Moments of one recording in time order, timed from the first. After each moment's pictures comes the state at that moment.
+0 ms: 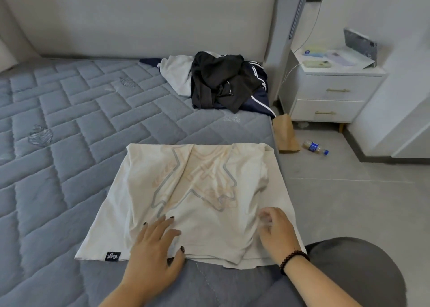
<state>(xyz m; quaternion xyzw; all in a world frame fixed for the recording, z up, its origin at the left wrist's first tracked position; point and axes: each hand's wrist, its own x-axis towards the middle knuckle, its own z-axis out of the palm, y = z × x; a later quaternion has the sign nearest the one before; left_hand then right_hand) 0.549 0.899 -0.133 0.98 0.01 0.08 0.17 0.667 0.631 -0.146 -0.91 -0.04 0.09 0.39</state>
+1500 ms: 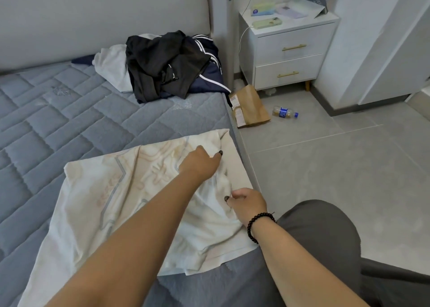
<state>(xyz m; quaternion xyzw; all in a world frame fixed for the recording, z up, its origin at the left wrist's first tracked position) 0.811 0.738 -0.122 0.95 0.14 -0.13 0.23 0.717 0.604 -0.144 -0.78 0.20 0.19 0.57</state>
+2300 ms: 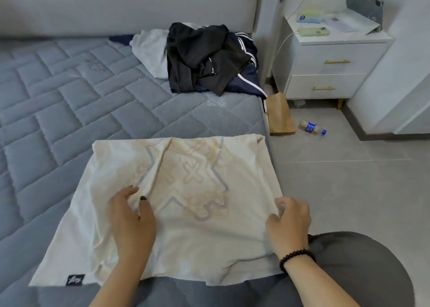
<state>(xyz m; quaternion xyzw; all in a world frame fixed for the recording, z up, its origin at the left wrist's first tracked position) 0.652 0.884 -0.150 0.82 0.33 0.26 0.39 0.707 0.615 -0.149 -0.91 0.15 0.03 0.39</state>
